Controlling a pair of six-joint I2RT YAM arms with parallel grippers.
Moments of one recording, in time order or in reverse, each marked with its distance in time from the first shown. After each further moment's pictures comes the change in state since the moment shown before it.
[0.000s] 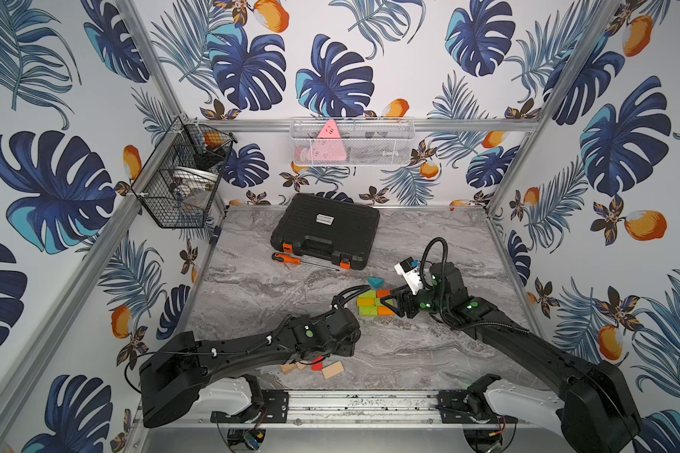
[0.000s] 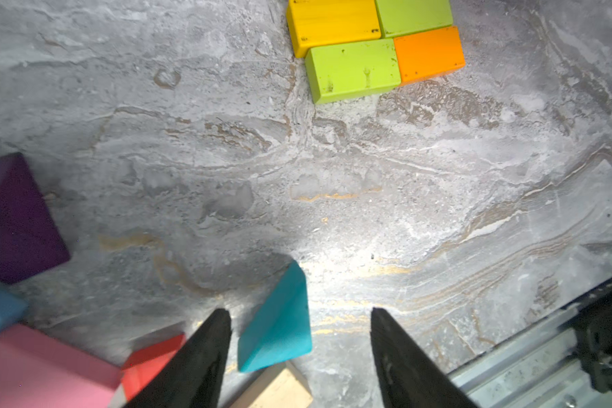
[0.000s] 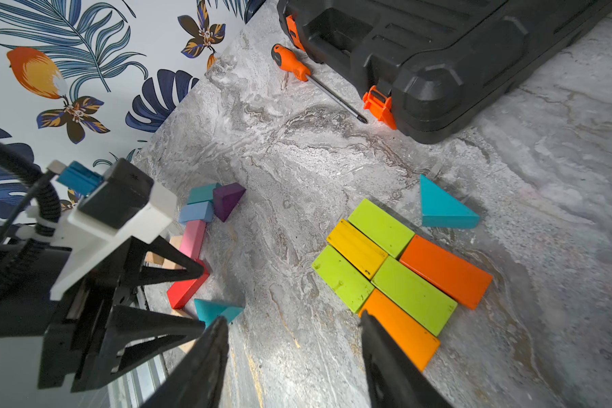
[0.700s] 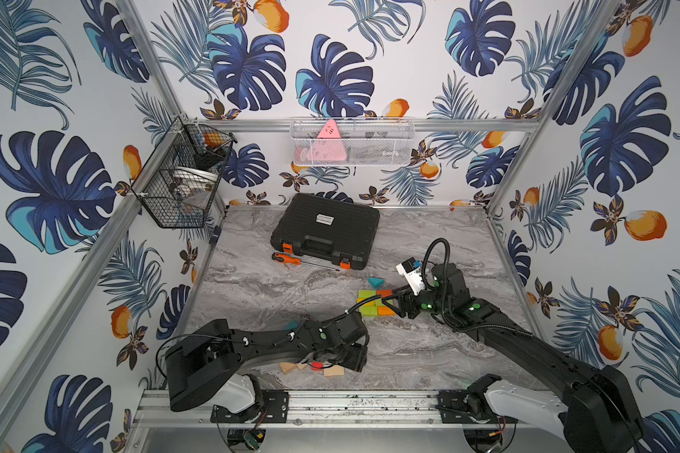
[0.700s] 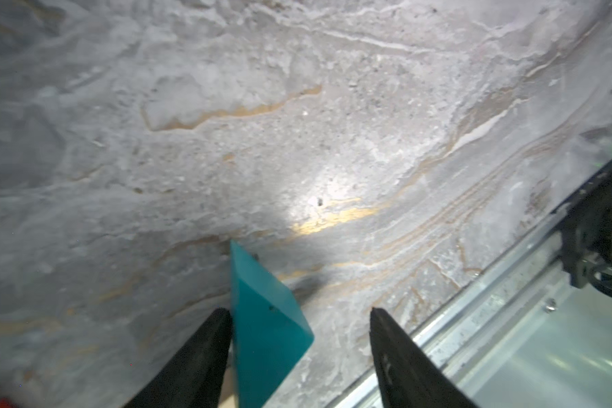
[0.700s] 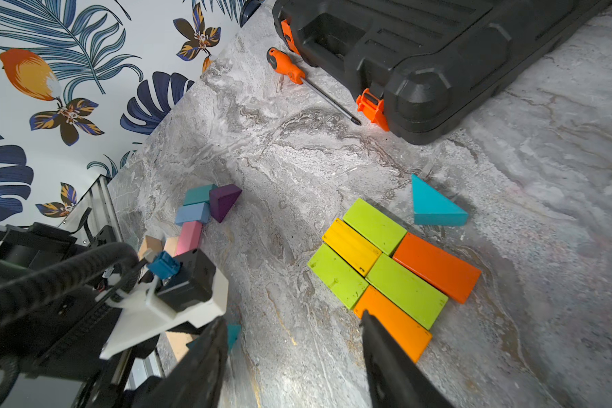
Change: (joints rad) left arm -0.043 0.171 0.005 0.140 0.286 0.043; right arm 0.000 -0.026 -0.006 -0.013 0.021 0.000
